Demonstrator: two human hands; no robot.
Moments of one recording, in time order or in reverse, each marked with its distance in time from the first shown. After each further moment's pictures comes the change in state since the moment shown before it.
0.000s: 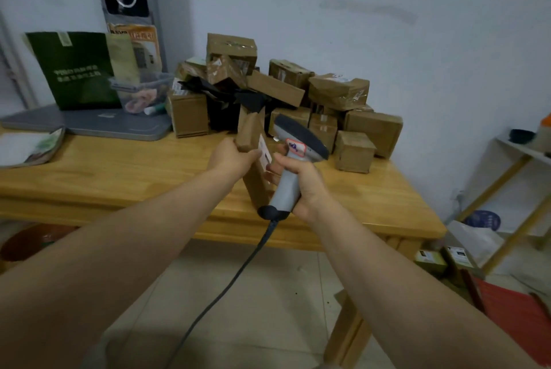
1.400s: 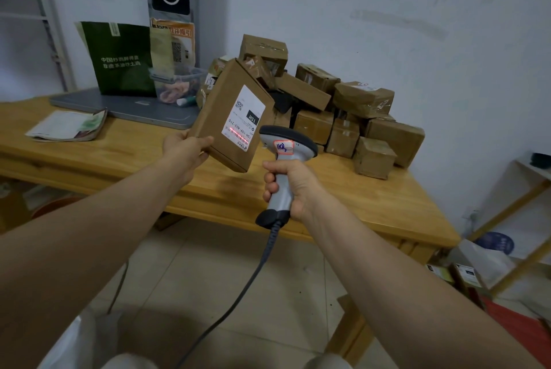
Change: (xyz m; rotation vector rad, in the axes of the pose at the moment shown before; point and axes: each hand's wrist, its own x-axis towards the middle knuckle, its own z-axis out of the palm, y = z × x) left_hand -0.004 -0.057 -0.110 -0.720 0.221 -0.213; right_hand -0.042 0.009 0.061 -0.098 -0.130 0.252
